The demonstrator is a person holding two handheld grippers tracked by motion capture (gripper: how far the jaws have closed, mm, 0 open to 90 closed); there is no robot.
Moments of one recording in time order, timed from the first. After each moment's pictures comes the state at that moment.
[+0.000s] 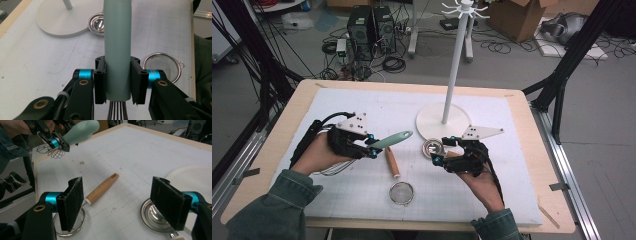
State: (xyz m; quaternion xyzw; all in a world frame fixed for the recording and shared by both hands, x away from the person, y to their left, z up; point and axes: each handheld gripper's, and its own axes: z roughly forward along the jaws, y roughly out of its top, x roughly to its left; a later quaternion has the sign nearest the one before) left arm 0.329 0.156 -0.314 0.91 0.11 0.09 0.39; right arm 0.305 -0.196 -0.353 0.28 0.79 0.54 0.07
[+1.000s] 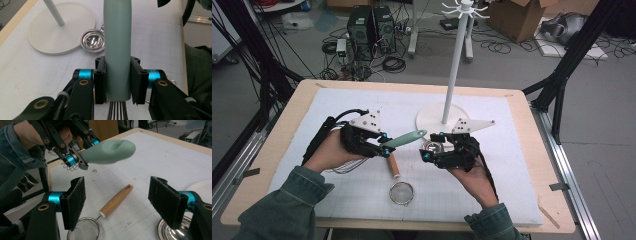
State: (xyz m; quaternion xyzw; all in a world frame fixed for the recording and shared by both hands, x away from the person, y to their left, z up) left arm 0.329 0.125 -0.302 0.91 0.09 0.08 0.40; right arm 0.306 -0.171 -0.331 0.26 0.79 0.55 0.05
